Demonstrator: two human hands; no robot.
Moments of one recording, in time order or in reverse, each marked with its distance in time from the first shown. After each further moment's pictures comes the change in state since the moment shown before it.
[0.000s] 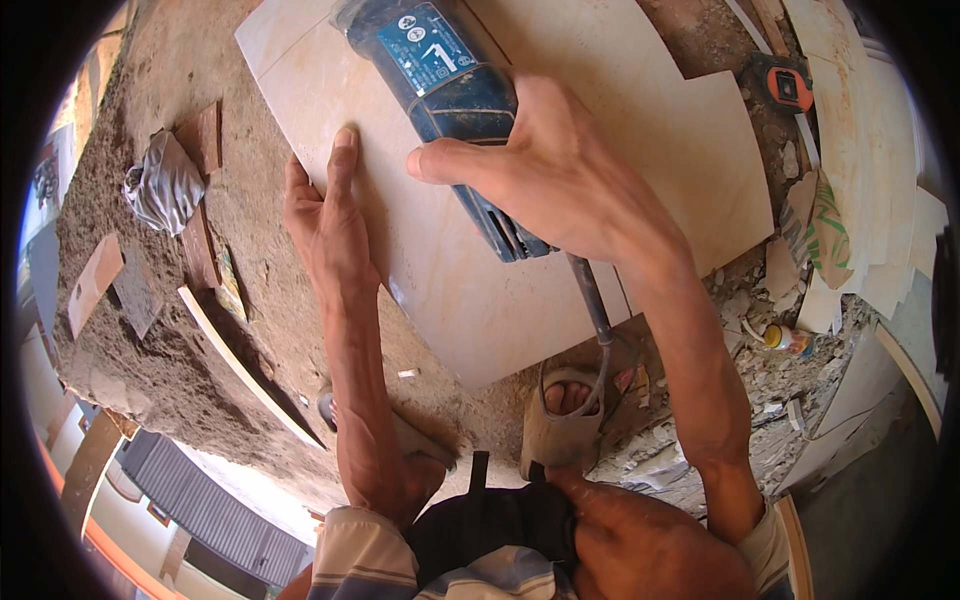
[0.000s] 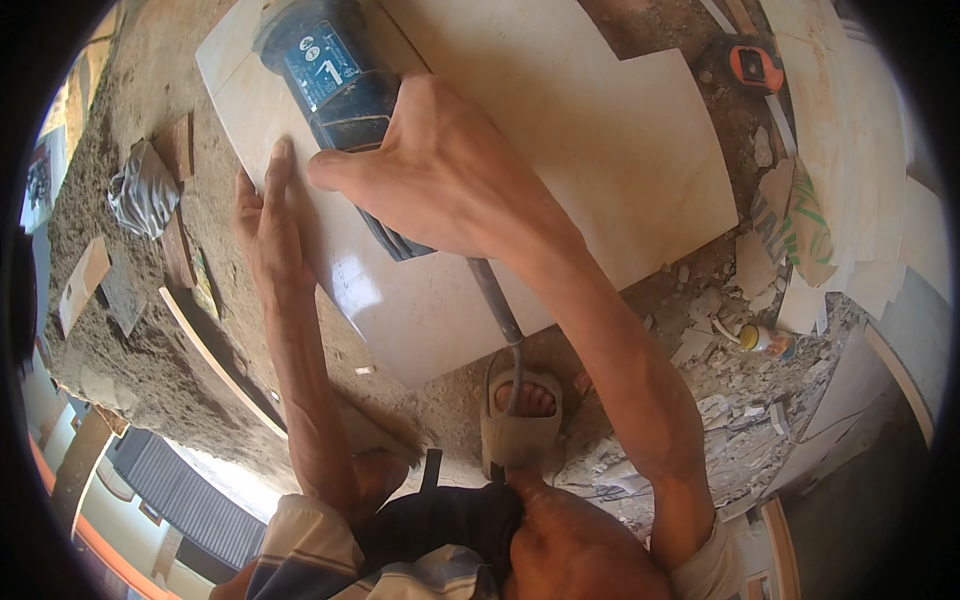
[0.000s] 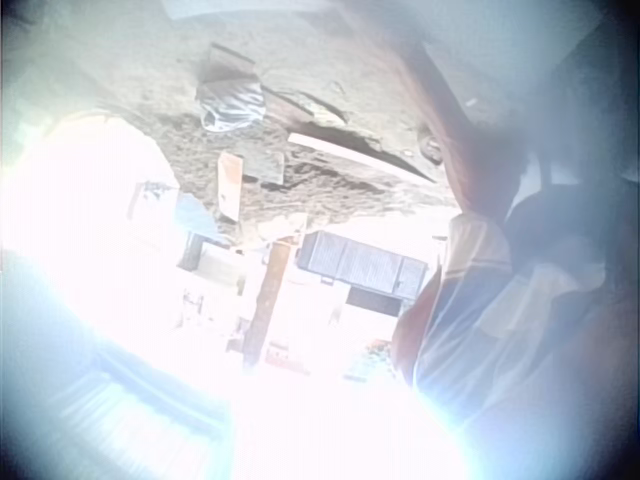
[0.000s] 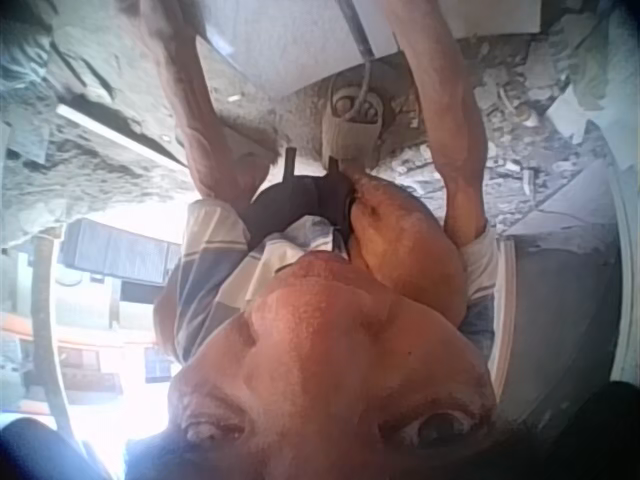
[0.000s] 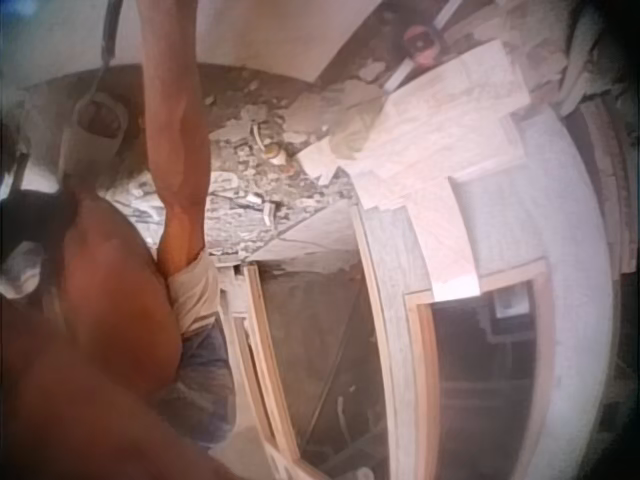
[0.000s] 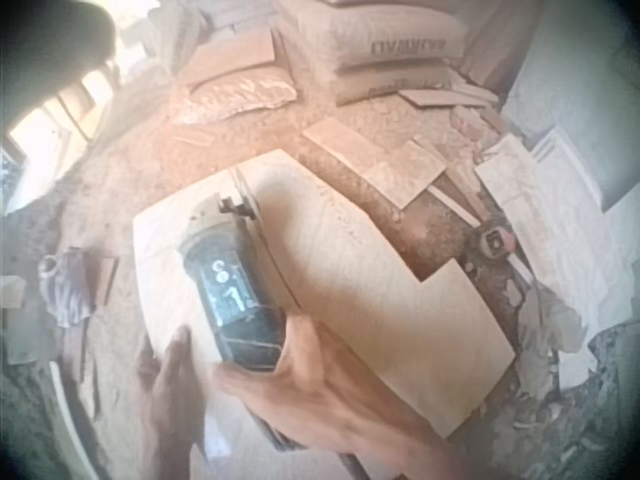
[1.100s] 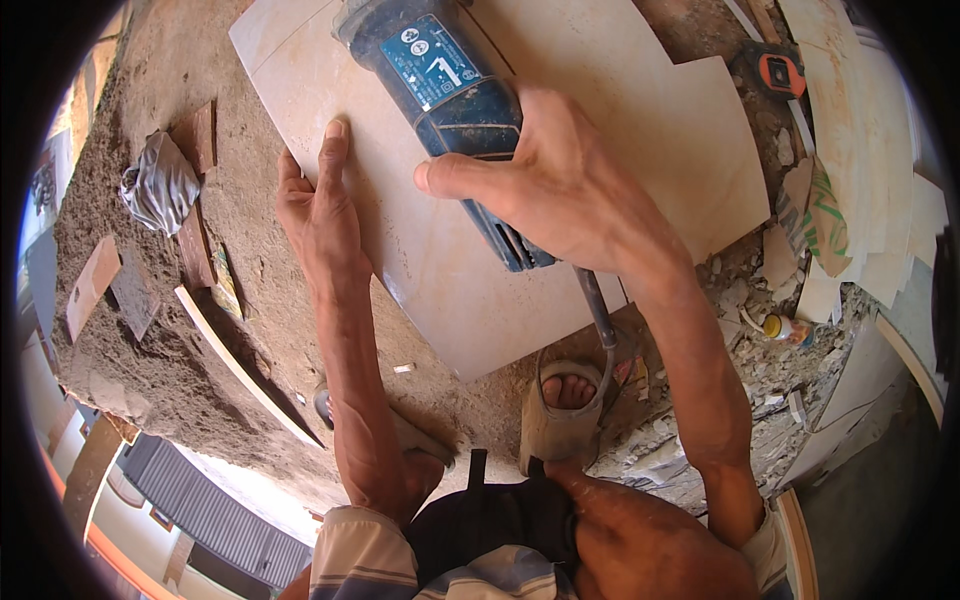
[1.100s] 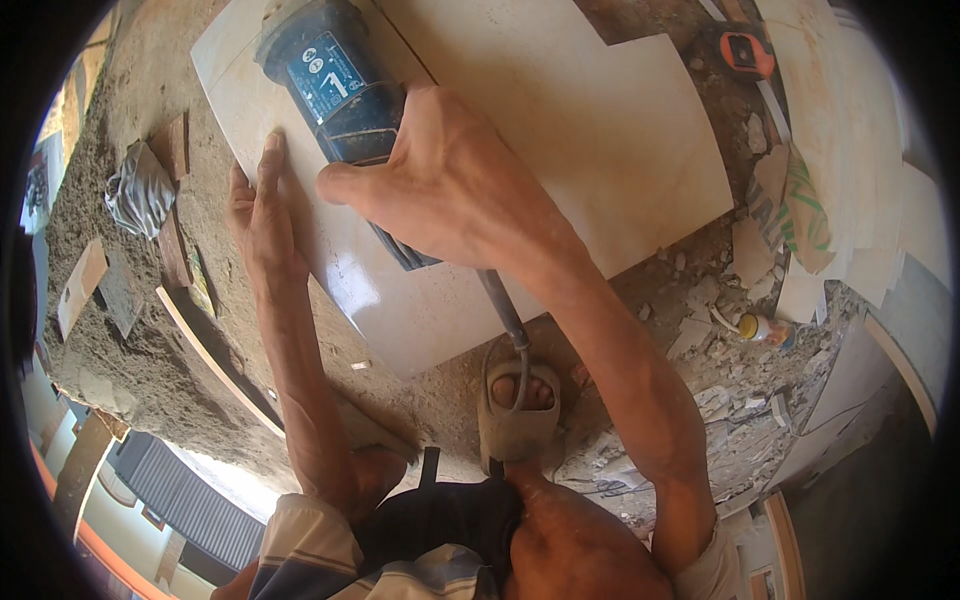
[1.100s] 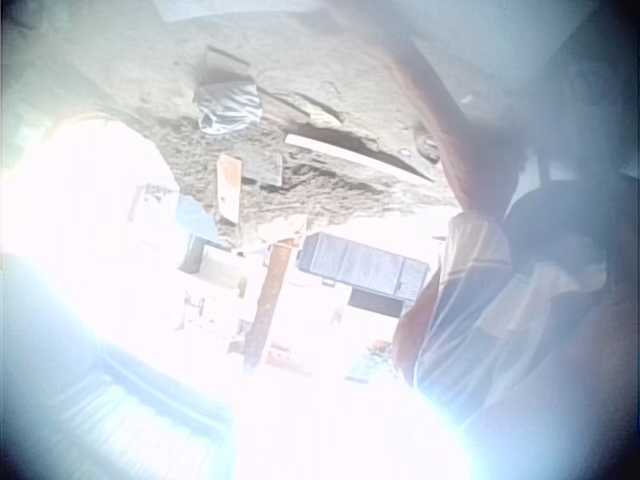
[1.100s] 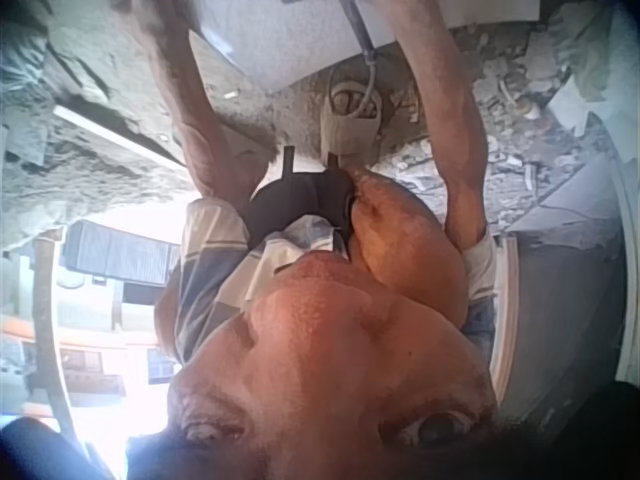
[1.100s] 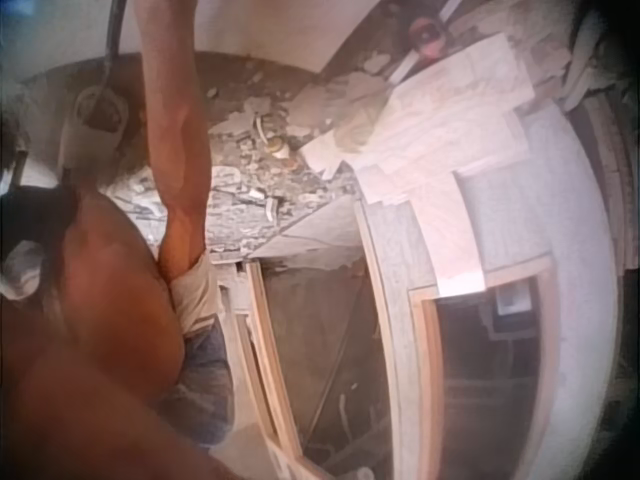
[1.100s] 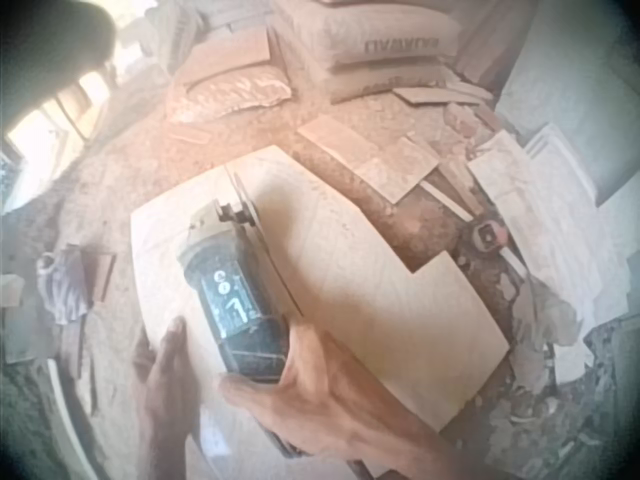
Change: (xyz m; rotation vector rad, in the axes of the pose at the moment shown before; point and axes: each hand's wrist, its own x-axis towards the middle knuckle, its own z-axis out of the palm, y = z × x) left_hand 0.002 -0.004 -0.002 0.030 -0.002 0.026; right_hand -0.016 0.014 0.001 0.004 -0.006 -0.026
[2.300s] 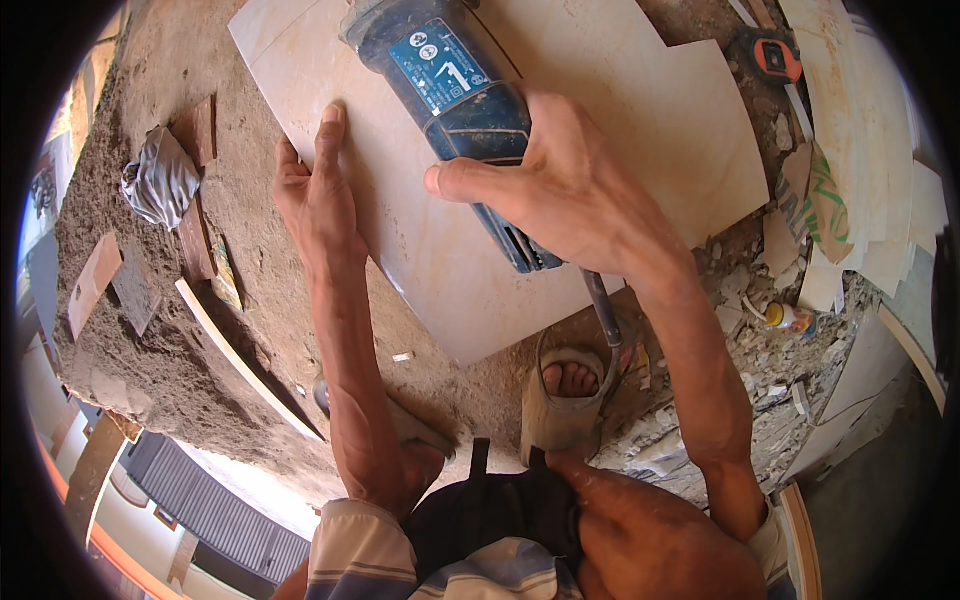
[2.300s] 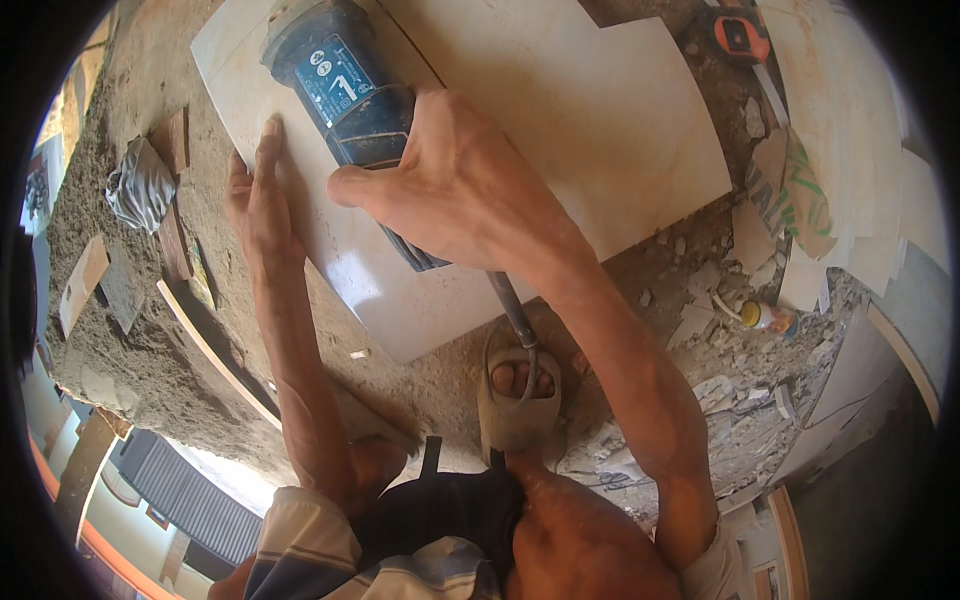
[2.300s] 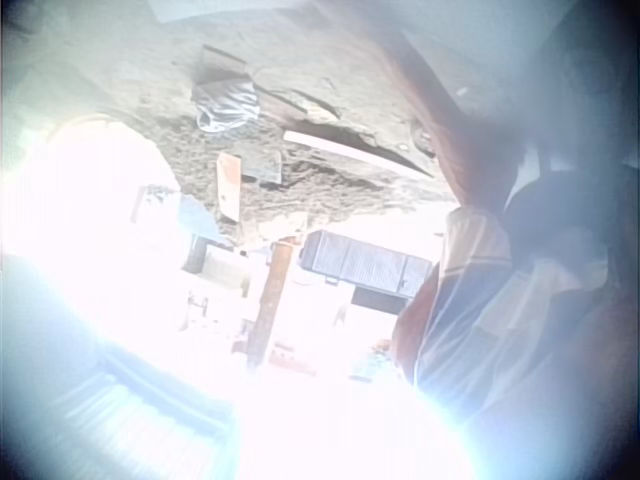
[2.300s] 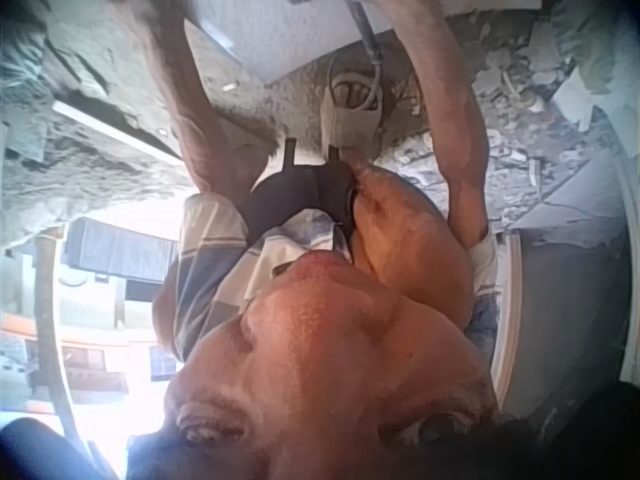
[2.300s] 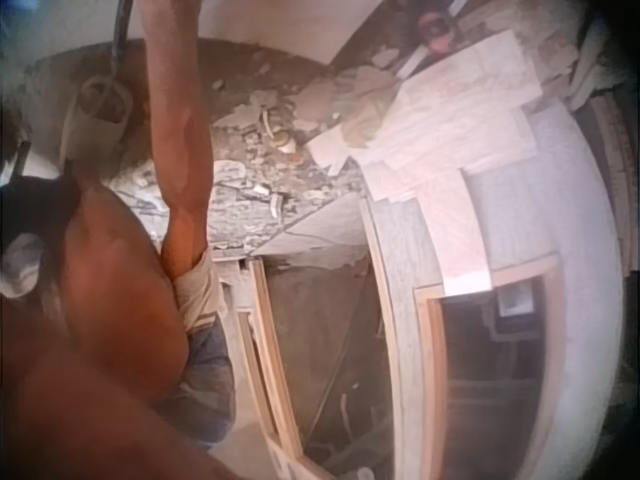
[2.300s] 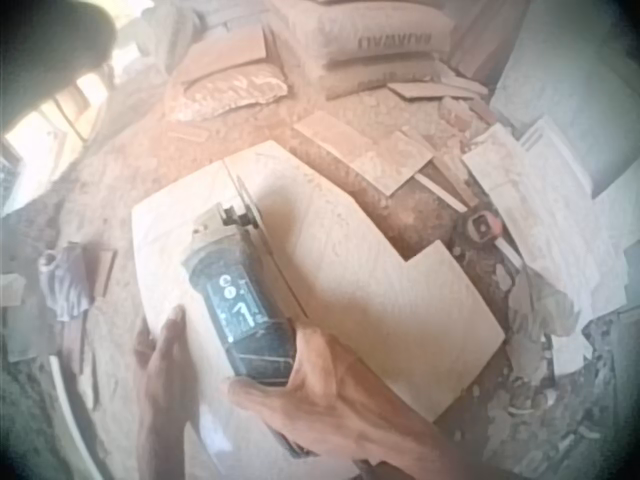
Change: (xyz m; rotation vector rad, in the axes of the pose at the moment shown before) left_hand 0.002 0.000 0.000 0.003 -0.009 0.006; right_hand -0.019 0.006 0.001 0.012 0.021 0.036
